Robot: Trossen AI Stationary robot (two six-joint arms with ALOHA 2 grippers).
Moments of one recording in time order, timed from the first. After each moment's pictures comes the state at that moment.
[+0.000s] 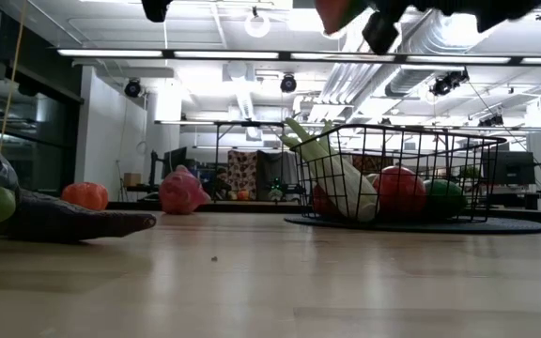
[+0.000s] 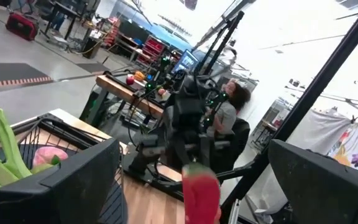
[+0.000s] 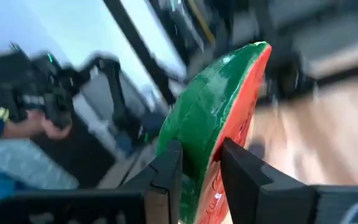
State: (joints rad) left arm 0.20 0.84 0.73 0.24 0.01 -0.52; right arm 0.02 1.09 0.65 0.40 -0.36 0.46
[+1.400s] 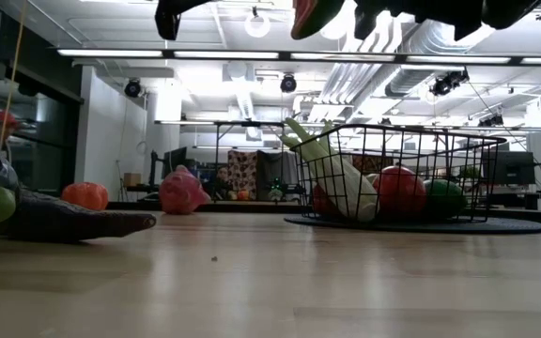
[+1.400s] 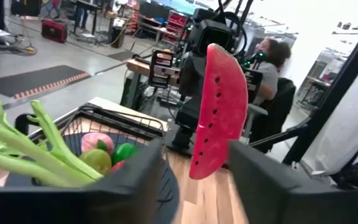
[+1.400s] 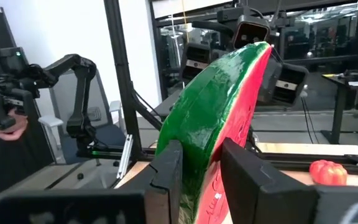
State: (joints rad) left arm 0.15 0.97 0.73 0.22 -0.09 -0.31; right arm -0.20 1.09 0.67 0.53 -0.50 0.12
